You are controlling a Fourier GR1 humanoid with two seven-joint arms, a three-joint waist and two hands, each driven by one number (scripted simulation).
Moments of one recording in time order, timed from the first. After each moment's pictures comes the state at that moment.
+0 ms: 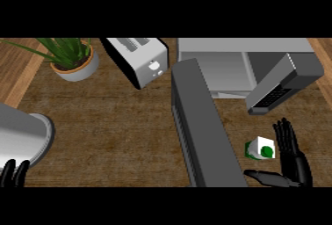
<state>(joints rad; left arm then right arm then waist) 0.67 0.01 -0.09 -2.32 0.12 -0.12 -0.24 0.05 -0.14 -0.19 -1.12 -0.03 0.13 -0.72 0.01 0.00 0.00</state>
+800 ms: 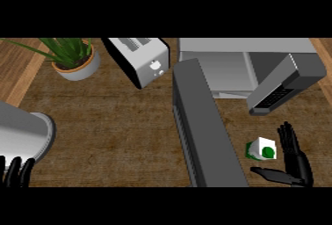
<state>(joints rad) 0.65 0.00 -0.10 -2.30 0.11 -0.11 -0.24 -0.16 -0.24 -0.29 -0.59 0.02 0.14 -0.95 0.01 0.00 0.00</state>
